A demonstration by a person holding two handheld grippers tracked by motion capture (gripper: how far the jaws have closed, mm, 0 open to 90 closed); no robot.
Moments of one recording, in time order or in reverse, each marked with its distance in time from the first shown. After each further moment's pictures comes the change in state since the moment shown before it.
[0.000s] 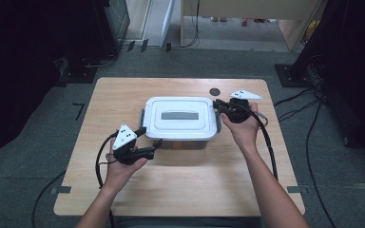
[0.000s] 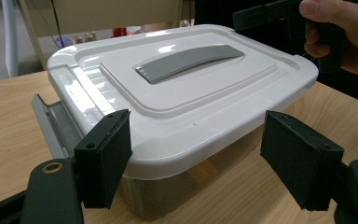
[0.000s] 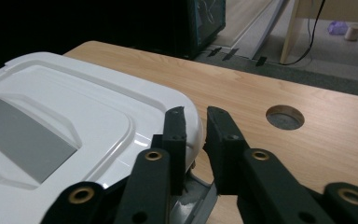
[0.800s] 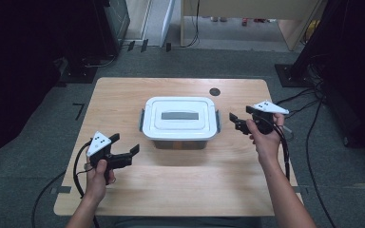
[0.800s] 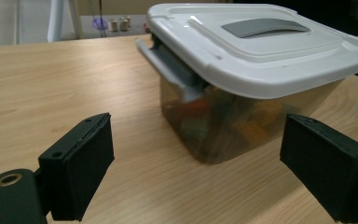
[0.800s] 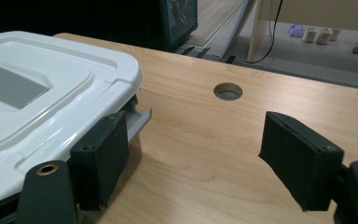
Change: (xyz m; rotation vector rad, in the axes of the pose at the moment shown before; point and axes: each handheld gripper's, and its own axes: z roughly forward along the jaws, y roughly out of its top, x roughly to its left) left arm 0.046 -0.036 -0.046 0.029 0.117 -0.121; right arm -0.024 -0.028 -0.069 -0.006 -0.110 -0.007
